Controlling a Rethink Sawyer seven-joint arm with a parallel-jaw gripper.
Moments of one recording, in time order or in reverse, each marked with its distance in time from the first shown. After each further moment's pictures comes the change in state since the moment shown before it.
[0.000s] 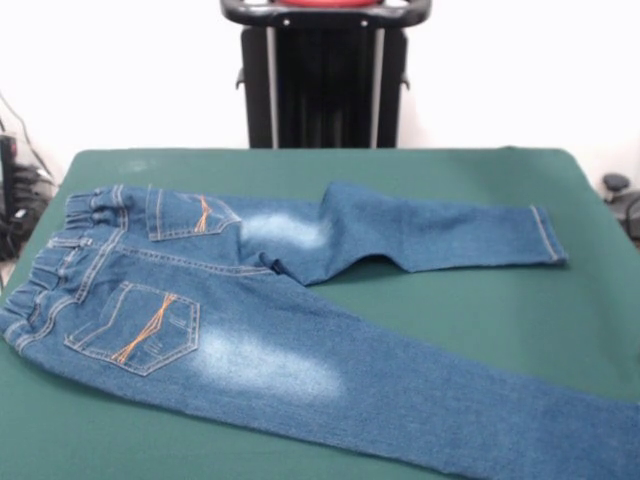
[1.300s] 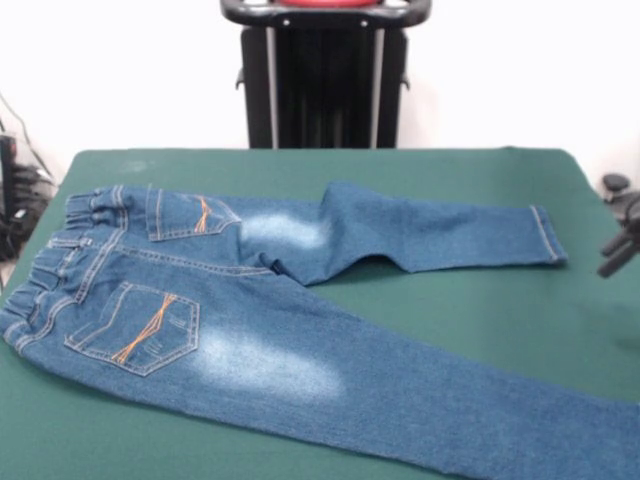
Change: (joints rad) arm 0.261 -0.220 0.436 0.376 -0.380 -0.204 0.000
